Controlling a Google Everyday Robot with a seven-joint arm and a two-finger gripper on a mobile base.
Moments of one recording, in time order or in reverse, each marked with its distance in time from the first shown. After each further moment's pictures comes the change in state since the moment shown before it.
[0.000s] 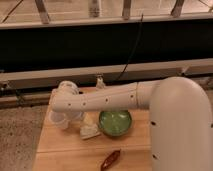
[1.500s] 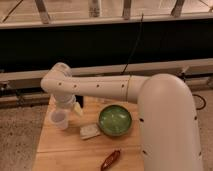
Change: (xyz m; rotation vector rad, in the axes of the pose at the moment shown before) arm 0.010 -0.056 -0.031 0.063 -0.125 -0.074
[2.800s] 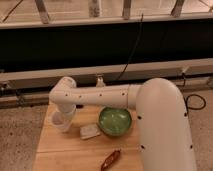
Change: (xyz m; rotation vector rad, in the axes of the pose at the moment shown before) arm -0.019 -0.010 0.060 0.110 -0.069 0.032
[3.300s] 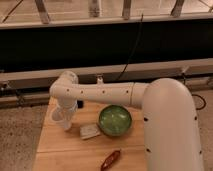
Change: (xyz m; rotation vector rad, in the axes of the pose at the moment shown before) arm 0.007 0.003 -0.032 -0.006 0.006 -0.003
